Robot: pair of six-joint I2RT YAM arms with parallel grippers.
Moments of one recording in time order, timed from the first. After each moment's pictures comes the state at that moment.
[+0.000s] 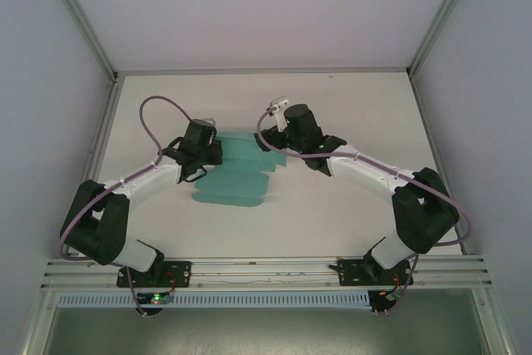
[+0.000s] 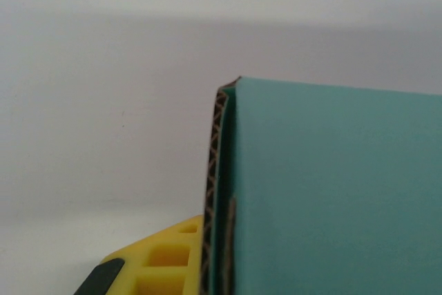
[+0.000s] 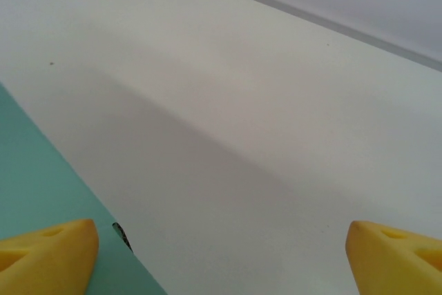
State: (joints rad) left arm -0.39 1.46 0.84 -0.23 -0.03 -0.41; right arm 0.65 1.57 1.04 -0.02 0.07 0.06
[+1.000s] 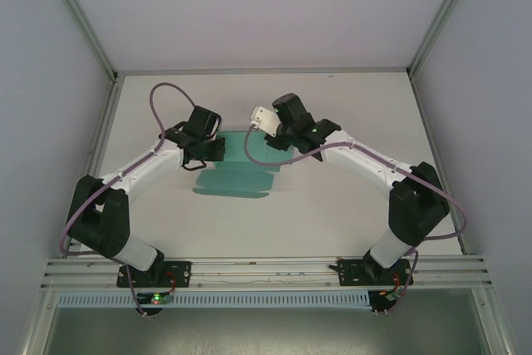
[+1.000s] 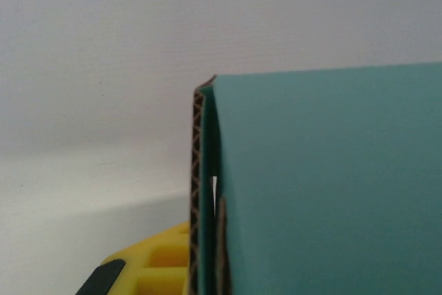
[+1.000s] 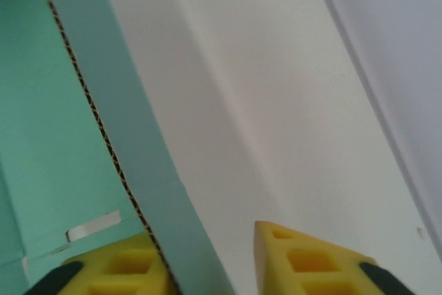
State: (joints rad) left arm -0.39 1.52 1.07 -0.58 0.06 -0.32; right arm 0.66 1.63 1.28 -0.38 0.09 -0.58
